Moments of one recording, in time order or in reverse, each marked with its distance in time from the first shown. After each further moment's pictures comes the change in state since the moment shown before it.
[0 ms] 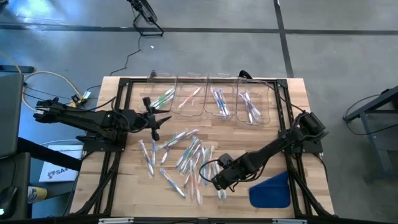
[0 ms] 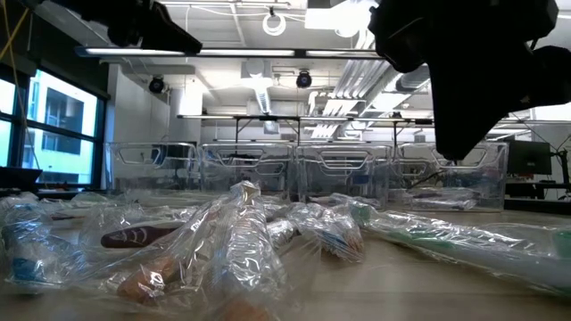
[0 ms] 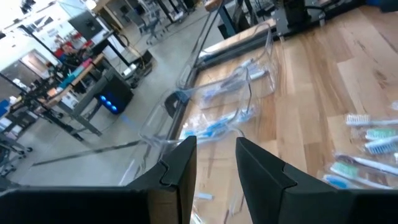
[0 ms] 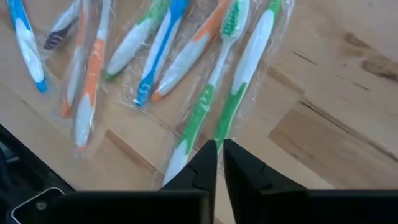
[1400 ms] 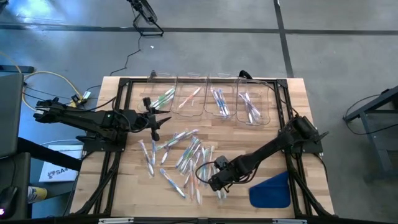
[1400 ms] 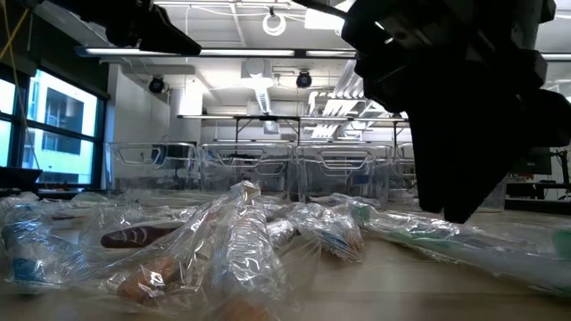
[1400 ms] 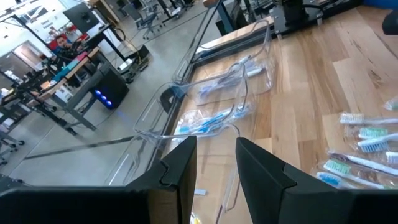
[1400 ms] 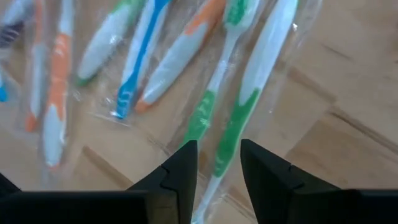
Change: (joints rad) left arm 0.000 0.000 0.000 -0.017 0.008 -0.034; right arm -0.018 0.100 -0.001 0.076 -0.028 0.006
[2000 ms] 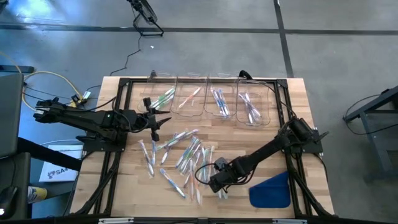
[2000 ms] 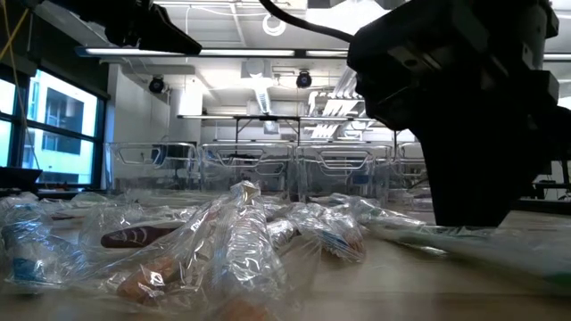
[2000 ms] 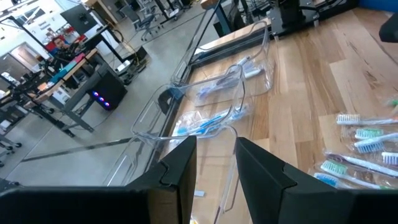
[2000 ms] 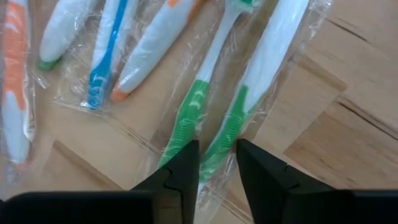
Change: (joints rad) left arm 0.000 0.000 0.000 0.000 0.009 0.000; right arm 0.000 0.072 0.003 -0.007 -0.058 -0.011
